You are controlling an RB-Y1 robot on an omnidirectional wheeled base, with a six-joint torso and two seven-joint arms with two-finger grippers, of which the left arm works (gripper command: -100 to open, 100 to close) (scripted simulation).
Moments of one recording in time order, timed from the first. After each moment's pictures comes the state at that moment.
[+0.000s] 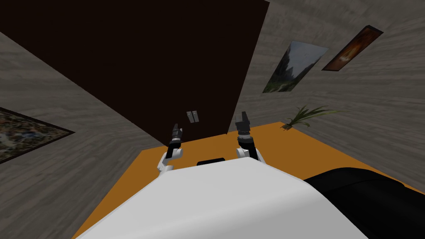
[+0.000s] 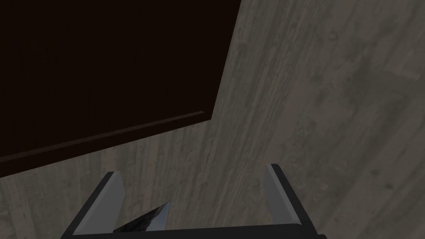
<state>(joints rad) 0.10 0.14 0.10 -1.51 0.08 -0.36 0.07</state>
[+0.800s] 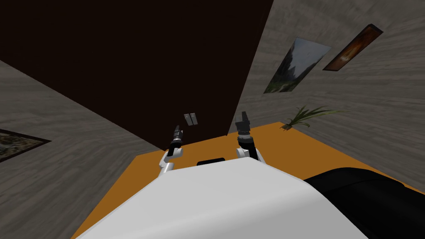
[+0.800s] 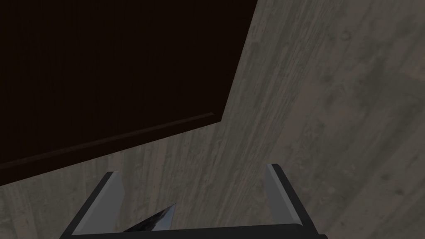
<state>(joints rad) 0.02 0.16 0.12 -1.34 0.08 -0.34 0.08</state>
